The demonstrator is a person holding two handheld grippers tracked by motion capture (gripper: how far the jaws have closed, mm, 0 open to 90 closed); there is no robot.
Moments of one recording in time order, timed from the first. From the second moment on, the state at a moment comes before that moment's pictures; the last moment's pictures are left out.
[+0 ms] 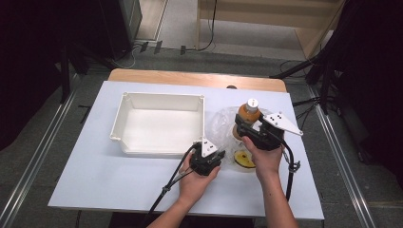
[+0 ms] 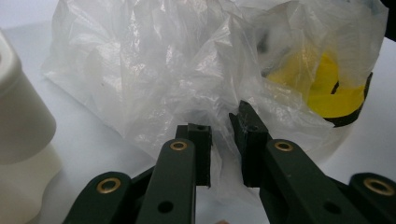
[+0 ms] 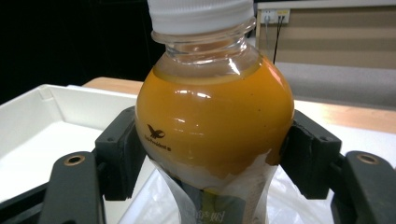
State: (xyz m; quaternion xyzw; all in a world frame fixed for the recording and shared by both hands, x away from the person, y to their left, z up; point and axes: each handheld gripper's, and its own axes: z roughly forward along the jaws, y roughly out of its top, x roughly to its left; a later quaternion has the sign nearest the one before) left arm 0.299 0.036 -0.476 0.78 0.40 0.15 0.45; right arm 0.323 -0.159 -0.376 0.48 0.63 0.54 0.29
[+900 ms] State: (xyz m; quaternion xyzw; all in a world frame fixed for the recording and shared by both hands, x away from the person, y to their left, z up) left arm 0.268 0.083 -0.463 0.77 0.33 0.15 0.52; right arm 0.312 -0.157 -0.367 0.46 0.64 0.55 0.27
